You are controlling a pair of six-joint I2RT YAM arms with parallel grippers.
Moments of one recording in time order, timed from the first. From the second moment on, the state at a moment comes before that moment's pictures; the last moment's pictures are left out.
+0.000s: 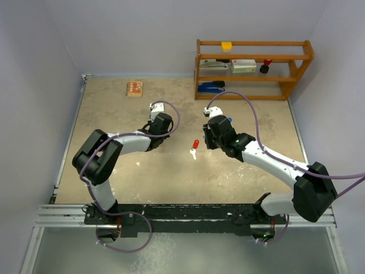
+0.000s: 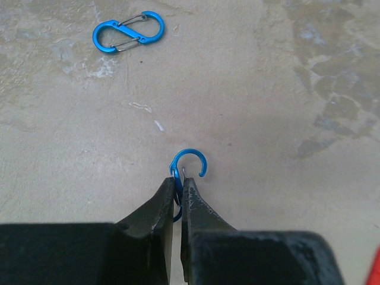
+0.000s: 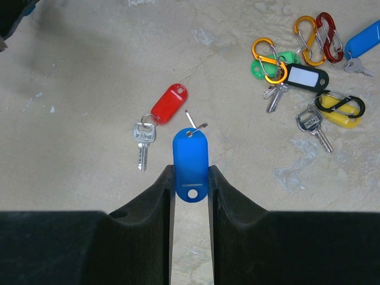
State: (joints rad) left arm -0.60 1.81 0.94 0.12 -0.52 -0.53; right arm 0.69 1.33 0.90 -0.32 0.25 0.27
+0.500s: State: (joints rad) left arm -0.61 1.60 0.89 0.13 -0.23 -0.54; right arm 0.69 1.33 0.90 -0.32 0.22 0.27
